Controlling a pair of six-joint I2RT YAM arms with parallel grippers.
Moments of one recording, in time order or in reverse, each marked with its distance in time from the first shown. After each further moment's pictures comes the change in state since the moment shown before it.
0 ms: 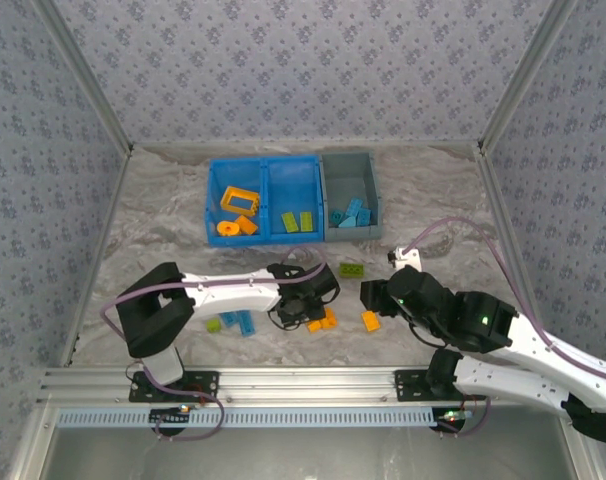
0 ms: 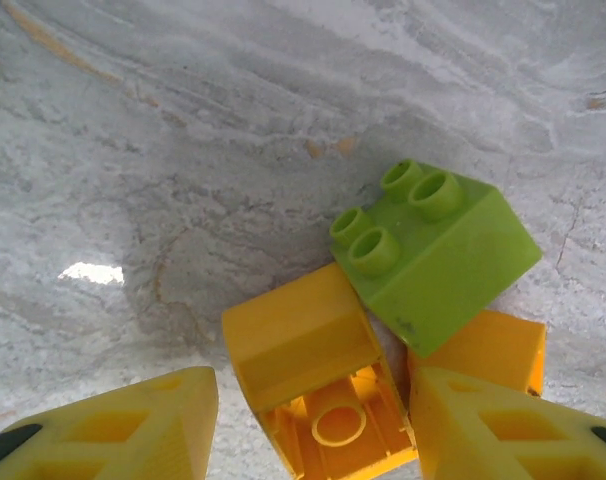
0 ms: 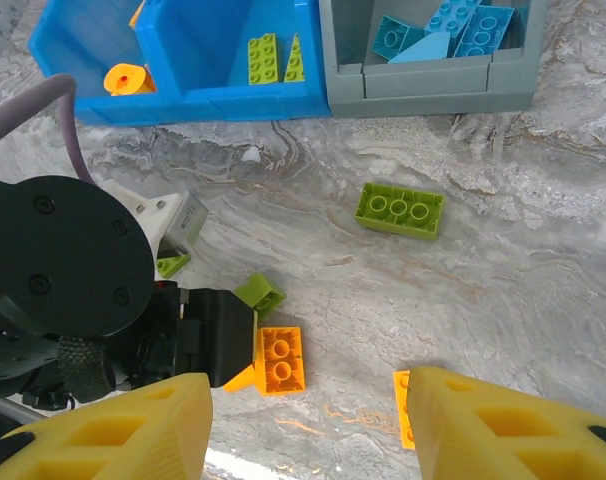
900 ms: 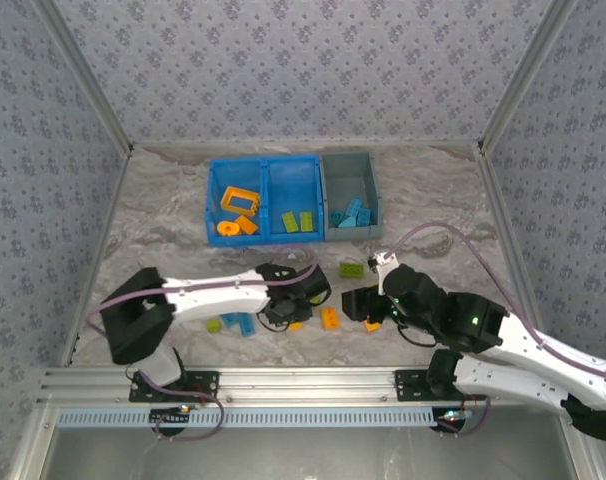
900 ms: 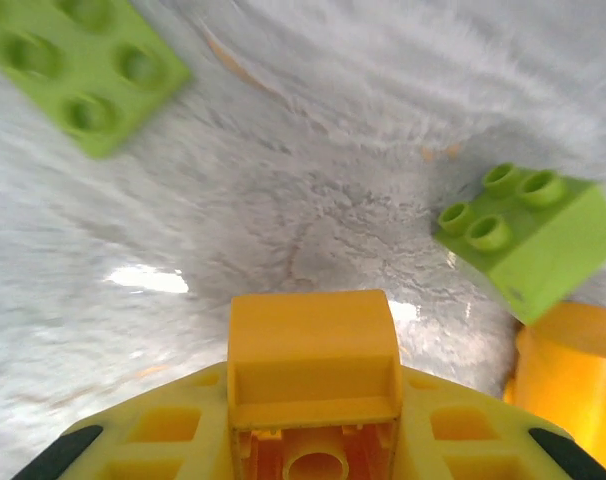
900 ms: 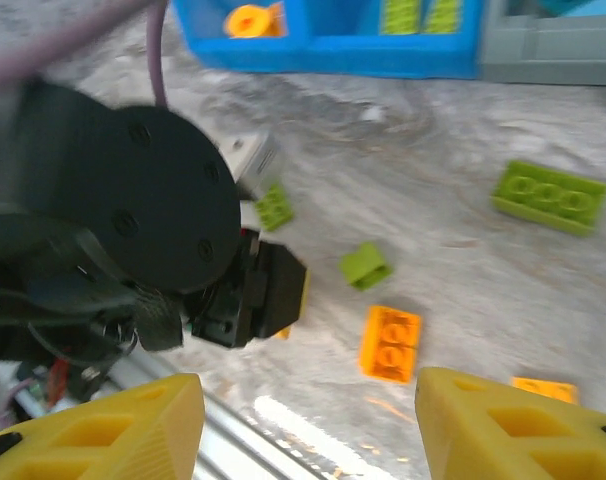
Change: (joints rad) left arm 0.002 -0.138 -0.032 -0.140 -0.089 0.005; right arm 0.009 0.014 -0.059 0.199 -0.249 -0.101
